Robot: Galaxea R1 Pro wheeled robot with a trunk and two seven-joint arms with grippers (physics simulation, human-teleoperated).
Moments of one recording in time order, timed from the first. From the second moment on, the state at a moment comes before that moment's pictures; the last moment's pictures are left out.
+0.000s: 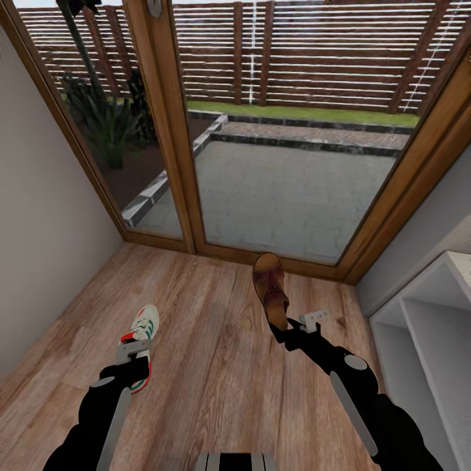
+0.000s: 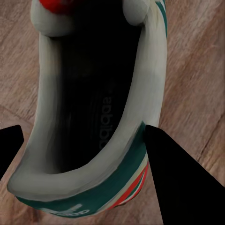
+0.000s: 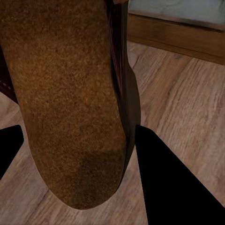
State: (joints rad) left arm -0.23 -0.08 0.11 -1.47 0.07 0.69 0.27; right arm -0.35 -0.11 0.20 -1.43 -0.19 0.39 0.19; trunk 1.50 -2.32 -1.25
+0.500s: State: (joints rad) left arm -0.23 -0.08 0.11 -1.48 0.07 0.69 0.26; right arm -0.35 -0.11 0.20 -1.43 -0.19 0.39 0.19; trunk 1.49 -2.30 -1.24
